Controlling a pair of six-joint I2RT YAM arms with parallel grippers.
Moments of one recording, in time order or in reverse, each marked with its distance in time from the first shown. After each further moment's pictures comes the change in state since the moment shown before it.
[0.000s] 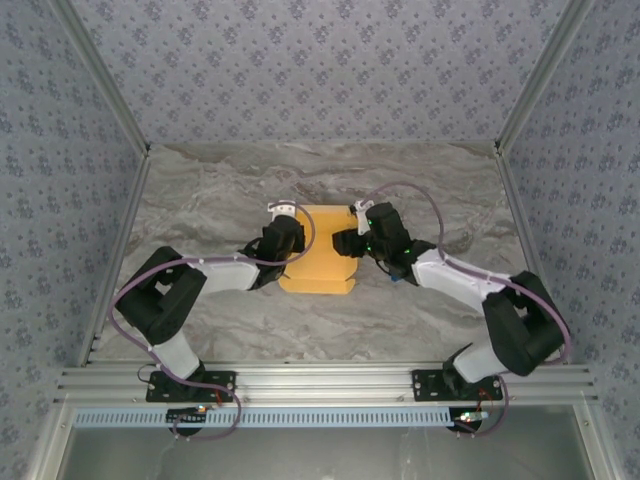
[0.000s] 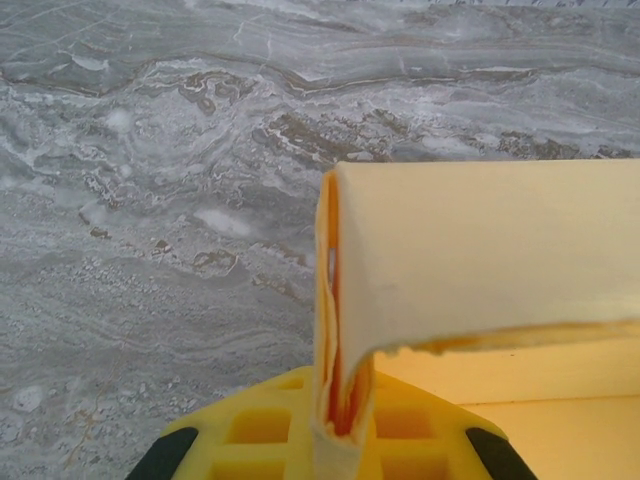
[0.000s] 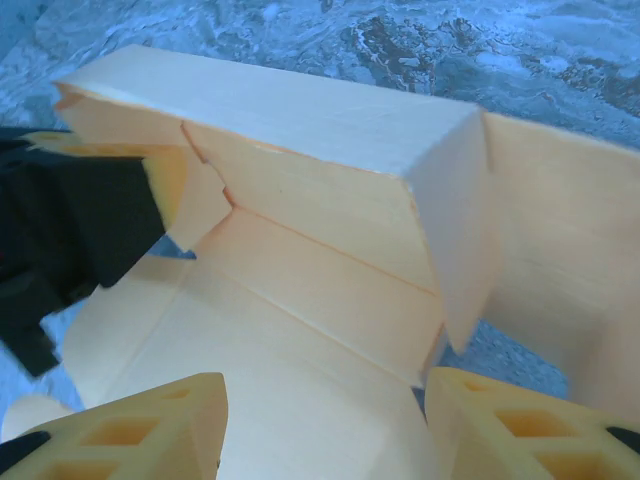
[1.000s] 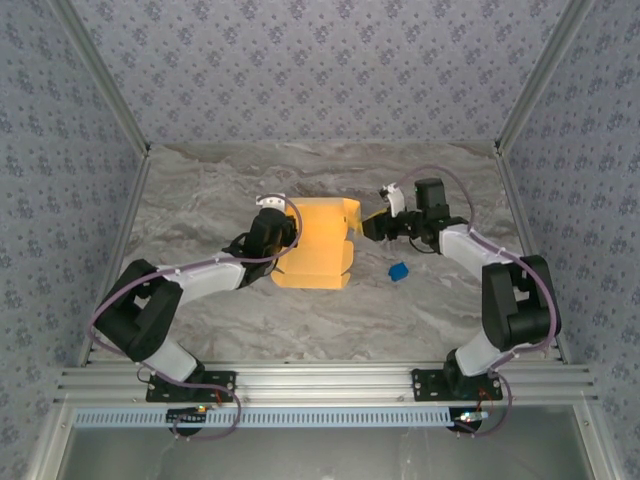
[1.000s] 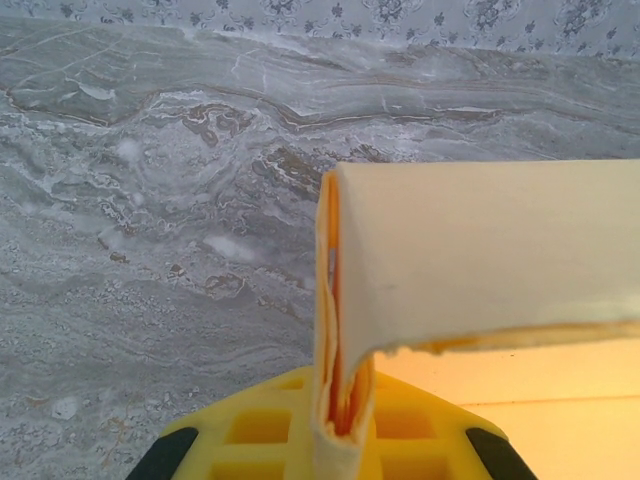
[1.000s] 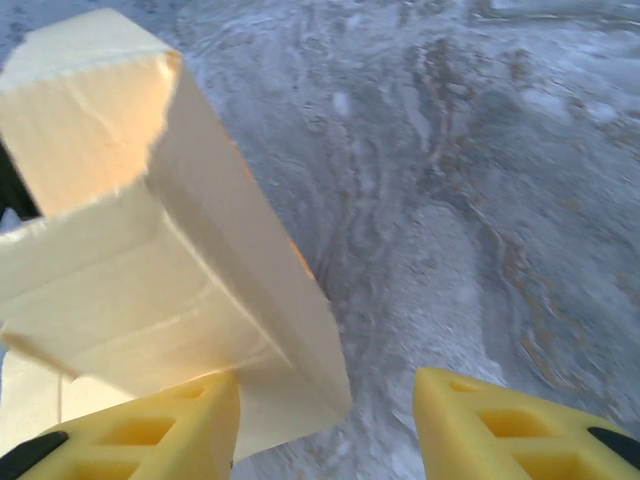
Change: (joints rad) left arm 0.043 -0.132 -0.007 -0.075 0.099 -0.005; right arm -0.367 0.169 0.119 -0.035 -0.635 -0.325
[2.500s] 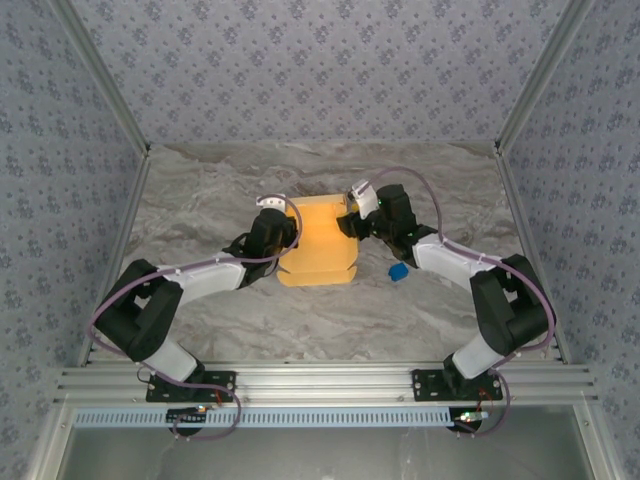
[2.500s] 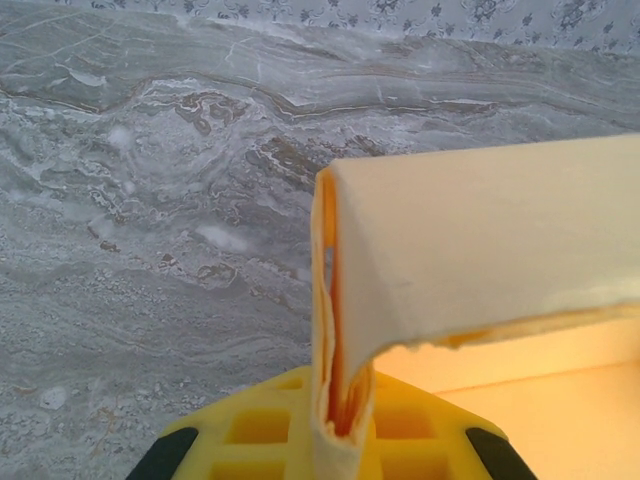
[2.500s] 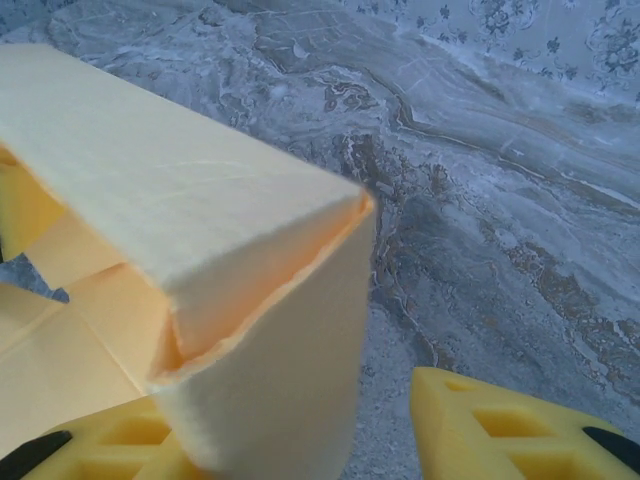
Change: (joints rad) left arm -0.007 0.001 0.000 -0.008 0.011 -0.019; right arm 0.256 -0.008 -0.033 0.238 0.535 -0.013
